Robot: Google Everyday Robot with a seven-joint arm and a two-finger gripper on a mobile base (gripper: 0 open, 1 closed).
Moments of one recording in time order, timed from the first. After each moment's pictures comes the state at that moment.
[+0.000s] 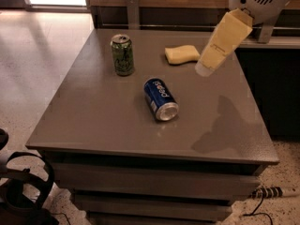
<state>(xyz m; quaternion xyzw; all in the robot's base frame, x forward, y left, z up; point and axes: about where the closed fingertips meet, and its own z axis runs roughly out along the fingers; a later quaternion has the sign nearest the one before) 0.496 -0.145 1.014 -0.47 0.86 0.05 0.19</state>
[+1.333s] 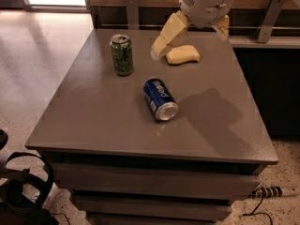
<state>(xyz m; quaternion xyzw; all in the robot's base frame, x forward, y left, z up) 0.561 -0.104 0.969 -0.23 0.97 0.03 0.11</state>
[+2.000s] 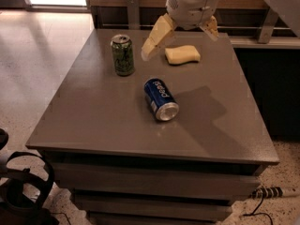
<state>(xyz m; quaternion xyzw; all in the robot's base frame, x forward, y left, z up) 0.576 -0.085 0.960 -0.21 0.97 0.01 0.10</state>
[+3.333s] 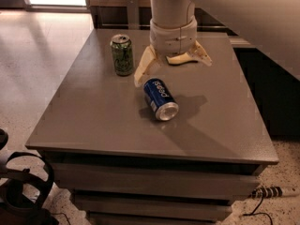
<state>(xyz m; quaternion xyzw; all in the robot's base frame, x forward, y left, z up) 0.545 -0.069 0.905 -0.15 0.99 -0.05 0.03</state>
